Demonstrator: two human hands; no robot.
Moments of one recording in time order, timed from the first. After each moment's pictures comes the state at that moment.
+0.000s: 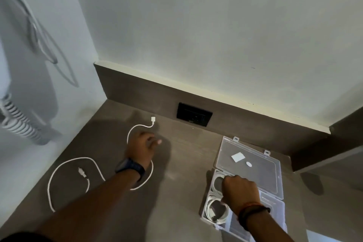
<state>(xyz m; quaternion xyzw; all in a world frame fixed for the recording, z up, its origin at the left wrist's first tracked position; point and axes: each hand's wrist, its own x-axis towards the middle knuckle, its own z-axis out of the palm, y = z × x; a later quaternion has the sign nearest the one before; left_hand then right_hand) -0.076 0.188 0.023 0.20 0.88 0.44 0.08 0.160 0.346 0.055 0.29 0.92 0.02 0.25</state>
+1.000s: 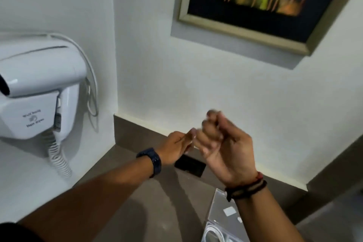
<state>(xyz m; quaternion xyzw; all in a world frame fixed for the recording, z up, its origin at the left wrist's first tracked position) -0.062 0.235 0.237 0.43 0.67 0.57 0.21 0.063 0.298 0.321 -0.08 0.41 -0.90 -0.12</state>
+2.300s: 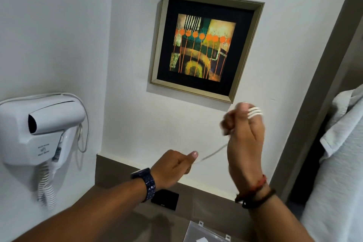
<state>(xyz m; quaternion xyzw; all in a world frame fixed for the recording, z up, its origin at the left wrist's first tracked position) 0.053 0.219 0.336 0.55 0.66 0.51 0.04 0.196 0.274 0.450 -0.01 0.63 -0.53 -0.57</state>
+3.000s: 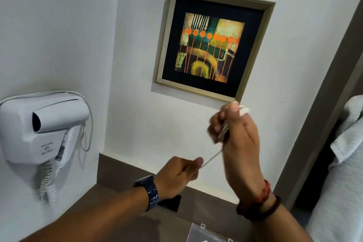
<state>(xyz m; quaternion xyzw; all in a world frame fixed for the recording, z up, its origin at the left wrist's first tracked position) 0.059 0.213 0.329 0.56 0.63 0.54 0.08 0.189 0.246 0.454 -0.05 0.67 -0.58 -0.46</state>
